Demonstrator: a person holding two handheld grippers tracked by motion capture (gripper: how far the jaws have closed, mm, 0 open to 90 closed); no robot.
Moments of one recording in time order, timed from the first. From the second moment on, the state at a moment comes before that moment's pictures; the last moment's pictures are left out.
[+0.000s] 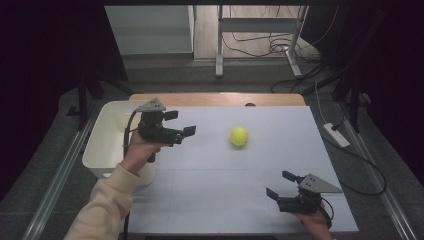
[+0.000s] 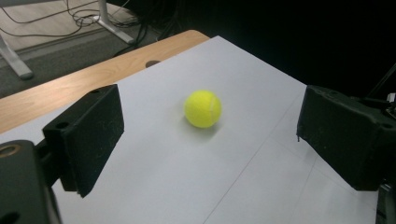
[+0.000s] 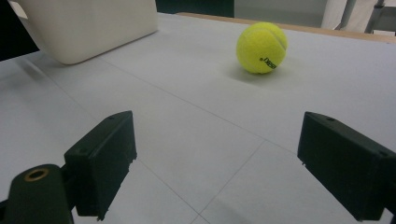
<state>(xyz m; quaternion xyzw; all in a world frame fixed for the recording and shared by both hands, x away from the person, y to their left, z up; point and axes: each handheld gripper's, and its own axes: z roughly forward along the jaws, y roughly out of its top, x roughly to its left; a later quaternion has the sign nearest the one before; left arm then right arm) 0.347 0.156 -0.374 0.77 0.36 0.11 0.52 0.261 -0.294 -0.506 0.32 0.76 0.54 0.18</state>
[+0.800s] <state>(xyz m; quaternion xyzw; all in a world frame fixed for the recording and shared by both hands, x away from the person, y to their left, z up) 0.356 0.118 -0.385 0.79 0.35 0.09 0.50 0.266 -0.290 -0.506 0.33 0.76 0.54 0.18</state>
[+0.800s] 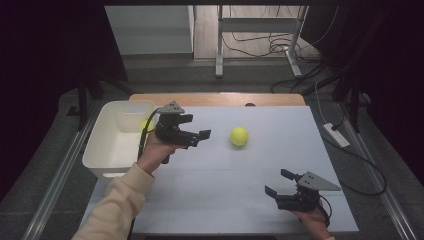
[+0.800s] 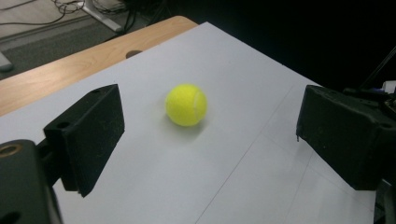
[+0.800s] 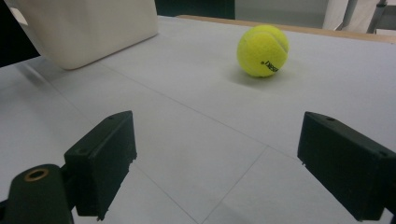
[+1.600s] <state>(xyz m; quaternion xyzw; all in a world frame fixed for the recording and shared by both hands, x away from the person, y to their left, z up) 0.375 0.080 -0.407 0.81 0.35 0.07 0.46 0.265 -0.288 -0.505 0.31 0.76 0.55 0.17</state>
